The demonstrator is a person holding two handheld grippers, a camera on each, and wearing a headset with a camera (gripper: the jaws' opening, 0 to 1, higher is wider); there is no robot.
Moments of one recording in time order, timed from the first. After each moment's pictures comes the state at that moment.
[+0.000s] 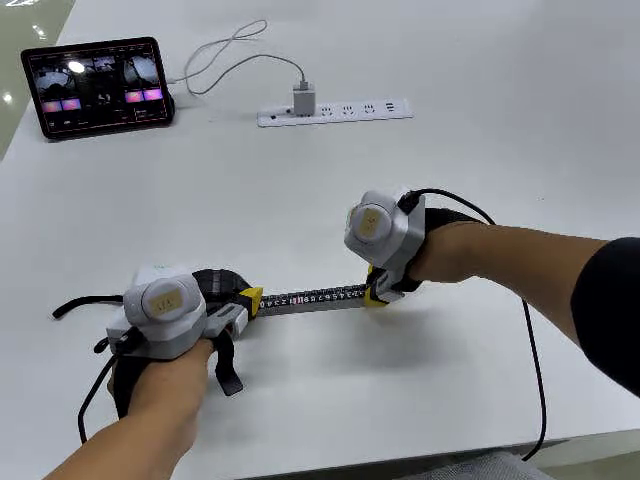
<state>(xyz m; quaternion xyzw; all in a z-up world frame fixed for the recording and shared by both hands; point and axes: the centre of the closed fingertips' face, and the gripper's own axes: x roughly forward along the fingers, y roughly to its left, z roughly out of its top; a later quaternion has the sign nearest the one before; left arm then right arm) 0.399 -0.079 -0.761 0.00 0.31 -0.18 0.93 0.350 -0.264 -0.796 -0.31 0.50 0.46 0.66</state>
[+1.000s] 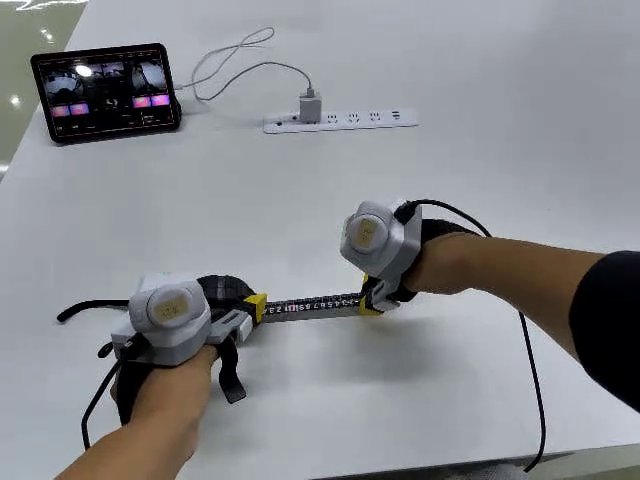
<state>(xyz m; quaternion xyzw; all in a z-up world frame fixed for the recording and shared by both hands) 0.400 -0.078 -0.761 0.00 0.31 -0.19 0.93 0.352 -0.252 -0.795 -0.32 0.49 0.47 0.66</state>
